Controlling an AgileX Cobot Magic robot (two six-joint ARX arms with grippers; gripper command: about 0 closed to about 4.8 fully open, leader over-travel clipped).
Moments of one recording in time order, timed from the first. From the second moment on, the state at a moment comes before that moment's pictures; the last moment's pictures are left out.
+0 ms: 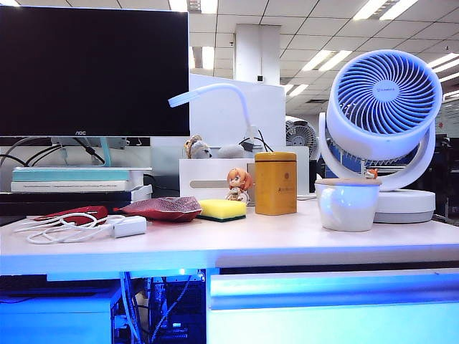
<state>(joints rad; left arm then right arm) -0.49 1.03 1.31 -0.78 0.34 0.10 -0.55 2.01 0.25 1.40 -0.96 1.11</state>
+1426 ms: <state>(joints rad) -0.49 1.03 1.31 -0.80 0.41 0.10 0.19 1.24 0.78 -0.25 -0.15 0.15</state>
